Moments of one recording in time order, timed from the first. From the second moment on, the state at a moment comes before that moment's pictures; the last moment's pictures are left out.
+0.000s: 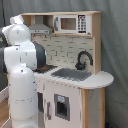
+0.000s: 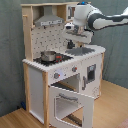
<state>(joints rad) -0.75 -0.01 1.52 -1.61 -0.26 1.73 -0.50</state>
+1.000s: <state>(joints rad) -0.75 -0.01 1.53 -1.69 -0.32 1.90 -0.44</state>
